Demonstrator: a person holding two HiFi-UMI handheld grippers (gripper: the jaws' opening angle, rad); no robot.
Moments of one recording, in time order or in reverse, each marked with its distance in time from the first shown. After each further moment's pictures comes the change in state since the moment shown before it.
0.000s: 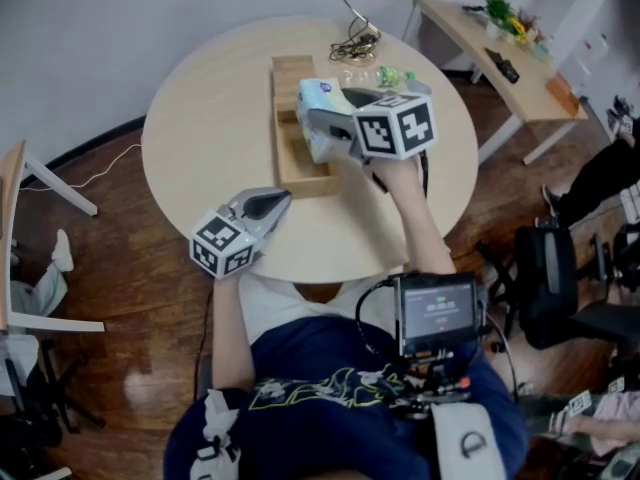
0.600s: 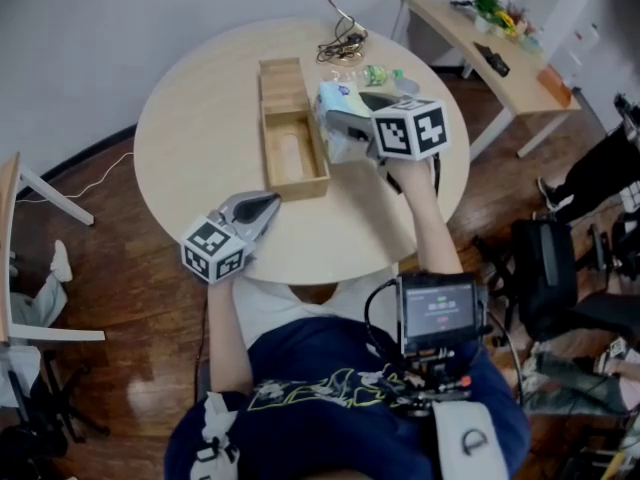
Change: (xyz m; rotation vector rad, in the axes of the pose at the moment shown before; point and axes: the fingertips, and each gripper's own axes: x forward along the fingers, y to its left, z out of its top) left arm 0.000 0.001 0.001 -0.017 -0.008 0.006; right arm -0.034 -0.048 -0.022 0.042 0.012 -0.081
